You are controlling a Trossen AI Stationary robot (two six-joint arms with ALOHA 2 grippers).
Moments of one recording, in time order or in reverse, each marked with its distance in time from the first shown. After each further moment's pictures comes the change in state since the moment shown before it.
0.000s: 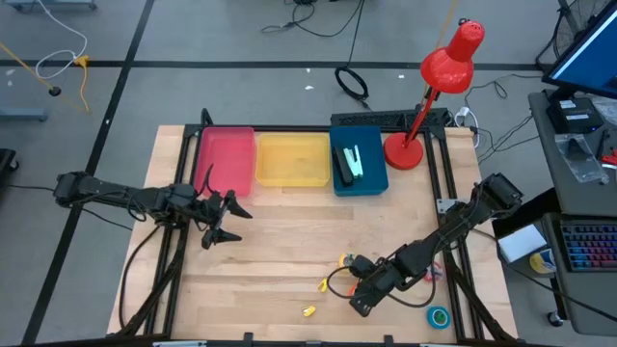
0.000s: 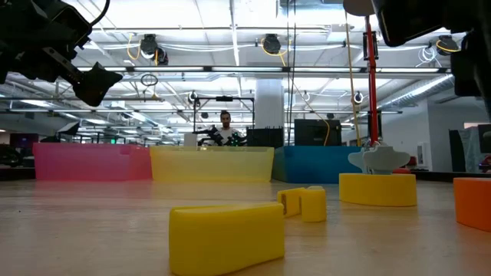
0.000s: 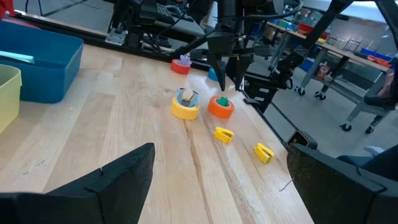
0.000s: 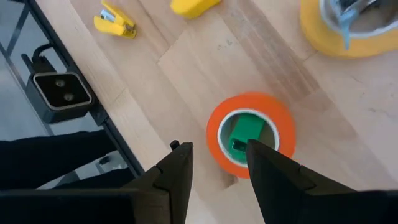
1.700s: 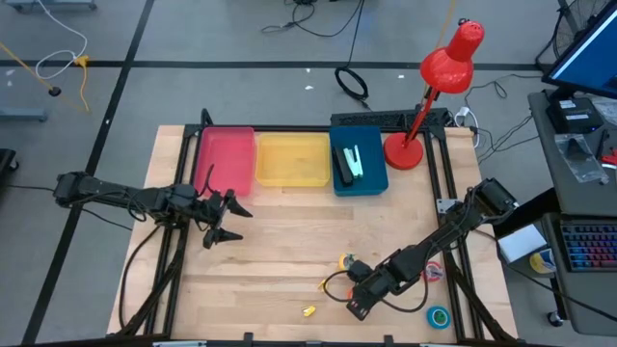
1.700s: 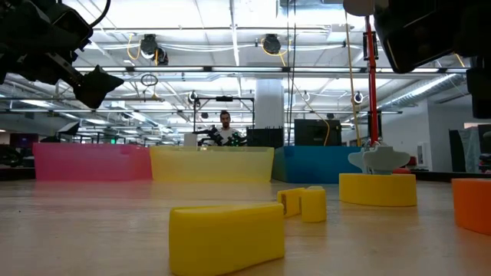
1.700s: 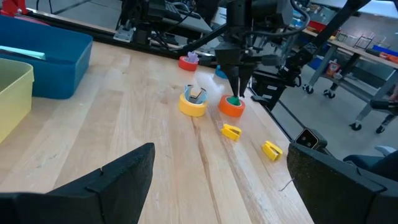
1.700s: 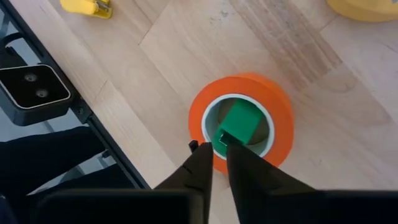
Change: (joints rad) left arm 0.000 0.000 0.000 -0.016 -0.027 0.006; right arm -0.006 0.085 0.001 -0.003 -0.033 0.043
